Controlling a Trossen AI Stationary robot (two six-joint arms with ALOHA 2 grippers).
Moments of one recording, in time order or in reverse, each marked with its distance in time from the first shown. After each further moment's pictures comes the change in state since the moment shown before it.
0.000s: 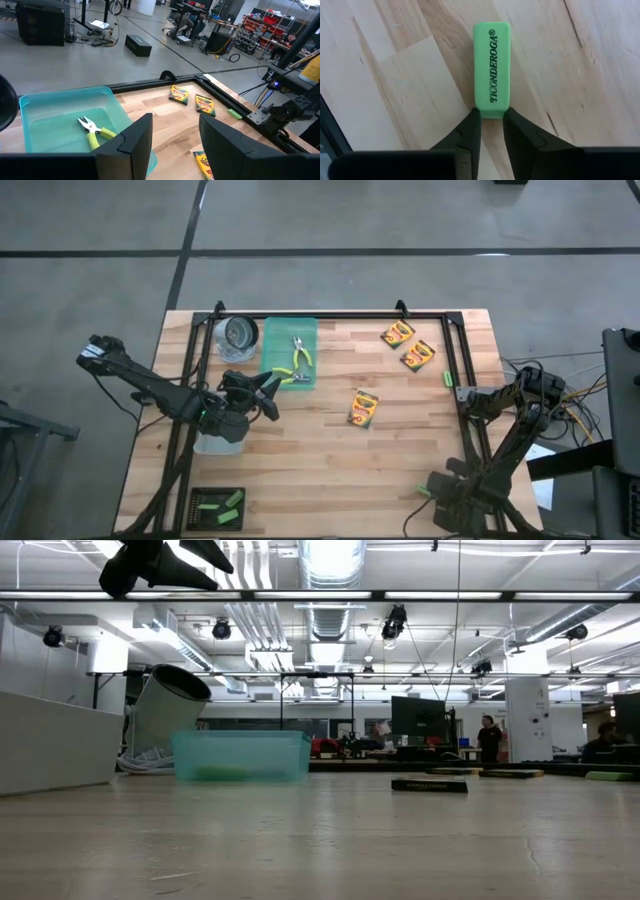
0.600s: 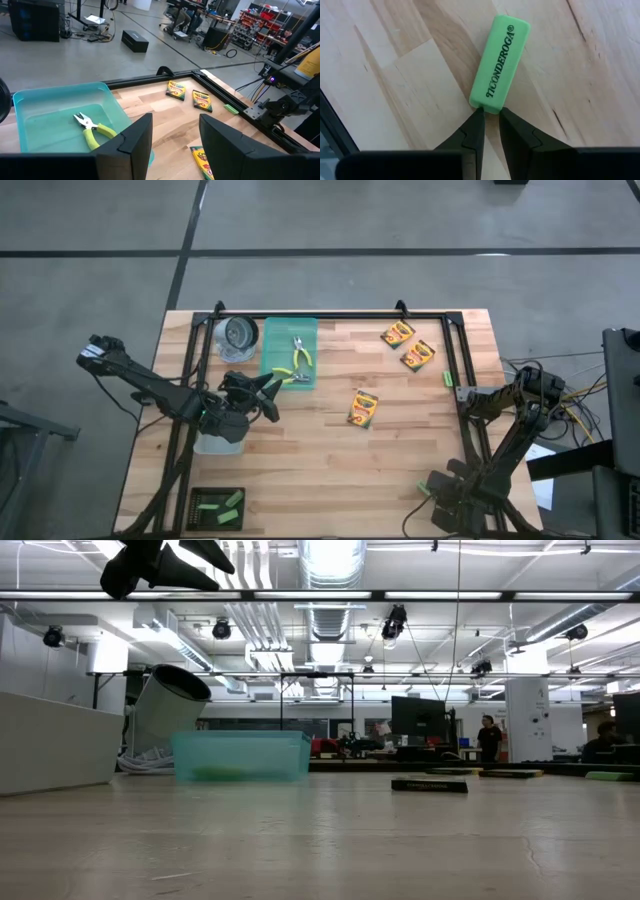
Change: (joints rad) left arm 0.000 0.000 0.000 0.000 0.030 0.000; right arm -0.001 -0.005 0.000 0.007 -0.003 0.061
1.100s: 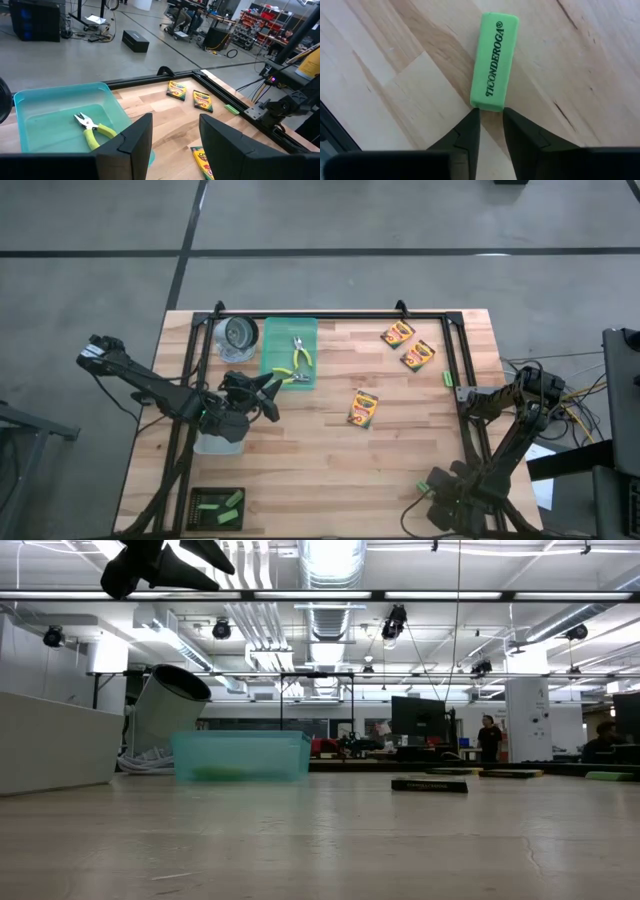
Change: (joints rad) left arm 0.003 0.000 0.000 0.000 0.000 0.000; right arm 0.000 -0.001 0.000 0.004 0.000 0.154
